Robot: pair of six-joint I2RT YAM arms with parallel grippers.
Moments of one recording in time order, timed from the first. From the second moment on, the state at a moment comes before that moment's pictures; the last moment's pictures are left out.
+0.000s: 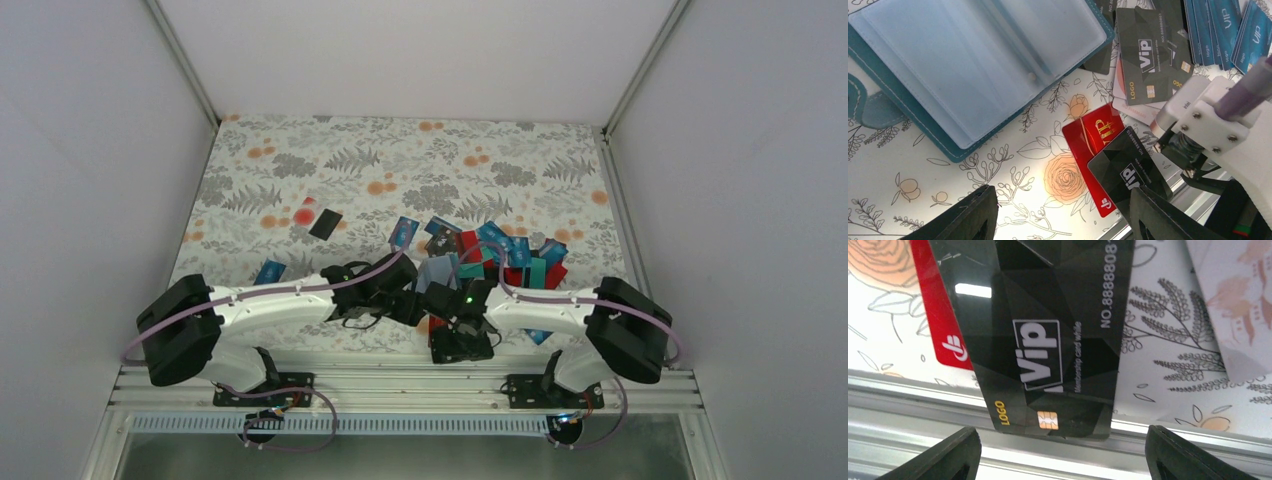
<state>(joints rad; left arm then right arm) -1.06 1.41 0.81 -0.38 0.04 -0.67 1.11 1.46 0.74 -0.81 -0.21 0.99</state>
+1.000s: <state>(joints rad) -1.05 1.44 0.81 -0.38 0.03 -0.69 1.00 1.28 0.57 -0.61 -0.23 1.02</state>
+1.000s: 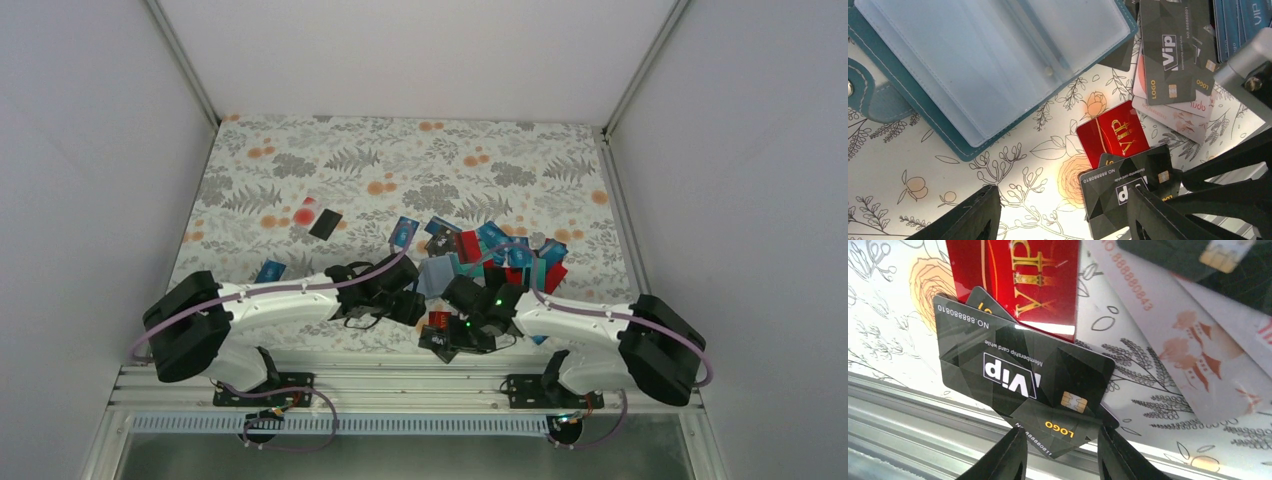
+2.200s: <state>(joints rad) -1.06 1.67 0.81 -0.10 0.44 -0.55 0.91 0.99 0.05 0.15 -0.55 1.41</state>
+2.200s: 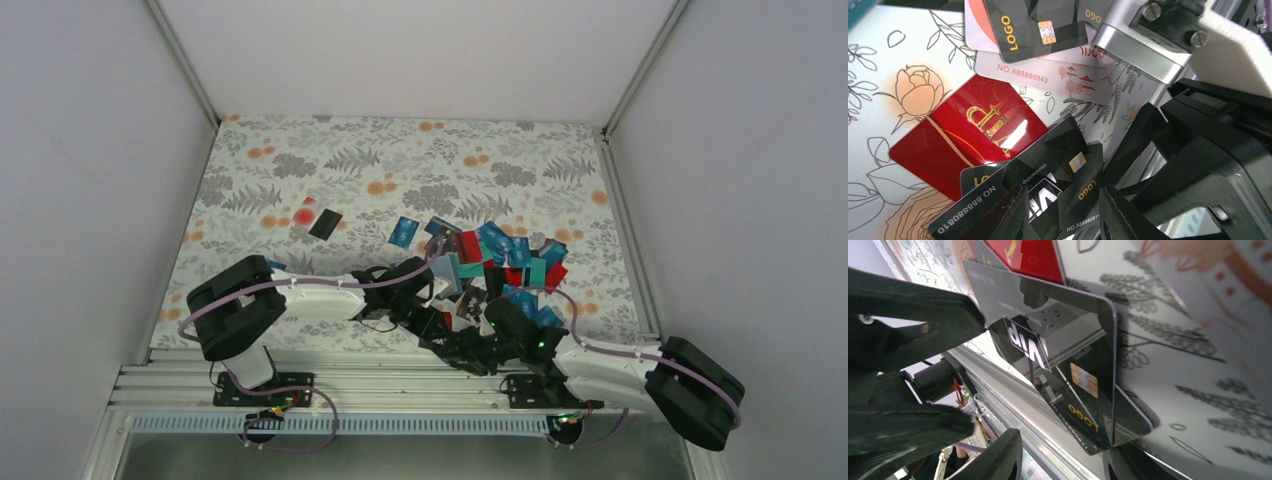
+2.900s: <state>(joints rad) -1.06 1.71 0.73 0.07 0.49 -0.60 0.87 0.96 0.01 0.23 -0.59 1.41</state>
